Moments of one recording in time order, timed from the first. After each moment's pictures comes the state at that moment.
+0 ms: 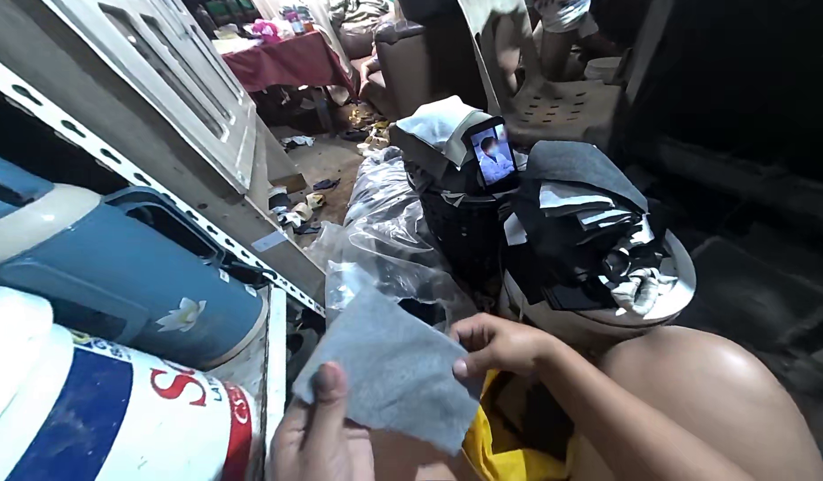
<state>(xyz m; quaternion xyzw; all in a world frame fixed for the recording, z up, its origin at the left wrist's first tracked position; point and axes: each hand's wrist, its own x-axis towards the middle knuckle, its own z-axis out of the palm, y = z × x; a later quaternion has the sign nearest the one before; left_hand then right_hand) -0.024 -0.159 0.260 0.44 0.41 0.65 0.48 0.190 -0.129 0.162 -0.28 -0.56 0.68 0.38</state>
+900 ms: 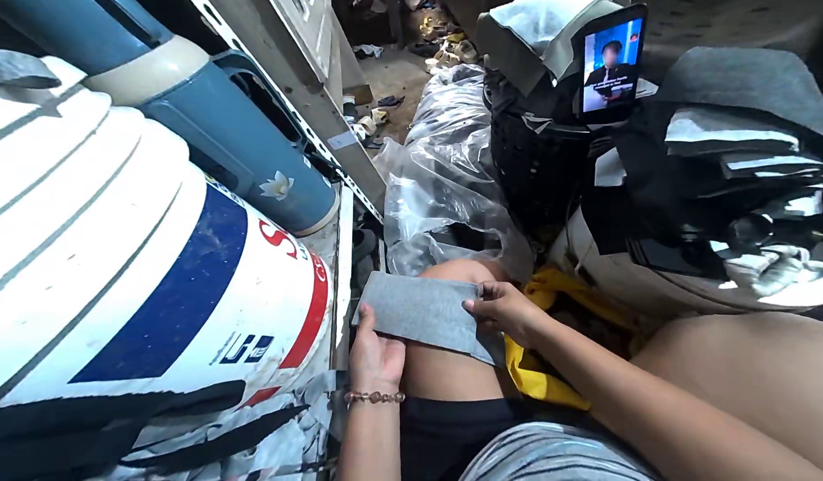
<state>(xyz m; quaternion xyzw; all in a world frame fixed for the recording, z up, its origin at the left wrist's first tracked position) -0.092 -0.138 0.141 0.05 0.57 0.65 0.51 0.109 -0.130 0.098 -0.48 -0.30 0.75 0.34</state>
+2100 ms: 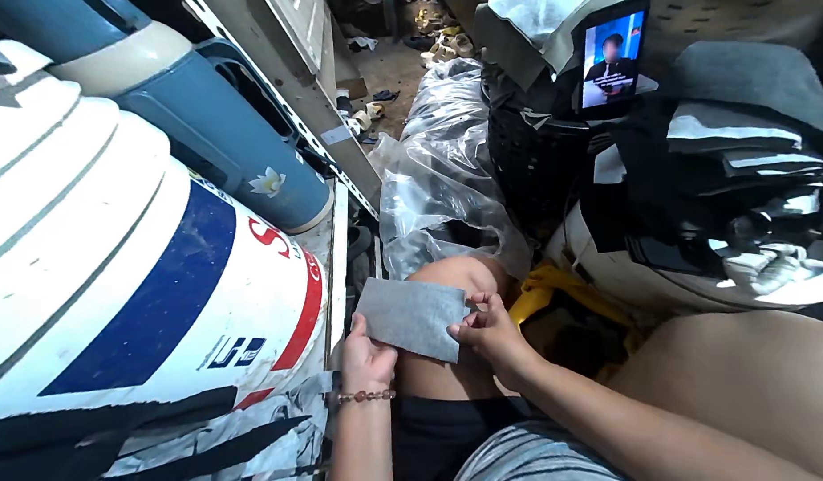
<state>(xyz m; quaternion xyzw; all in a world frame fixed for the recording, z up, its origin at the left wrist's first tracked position) -0.102 -0.136 0.131 -0.02 0.57 0.65 0.51 0.072 -0.170 0.119 -0.53 -0.24 0.71 0.41</state>
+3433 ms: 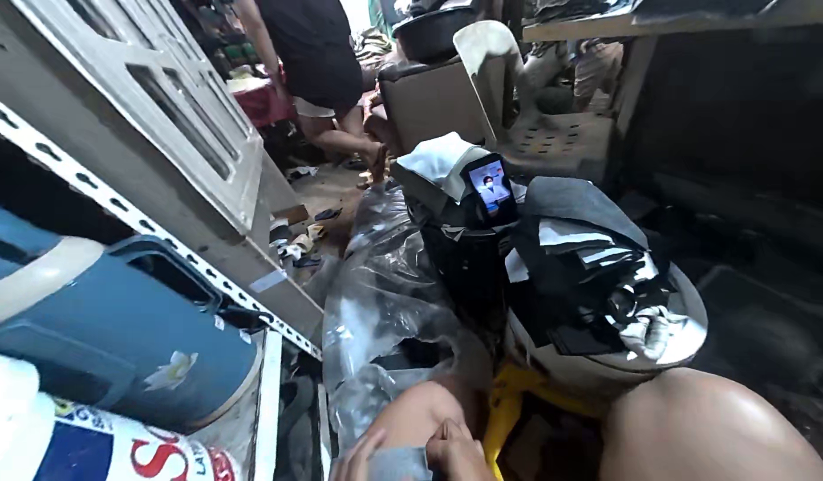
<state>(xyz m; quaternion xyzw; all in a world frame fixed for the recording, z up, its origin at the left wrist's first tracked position) -0.082 -0.140 0.159 0.80 0.49 0.28 0.21 0.088 -0.156 0.103 -0.59 -0.55 0.51 0.28</state>
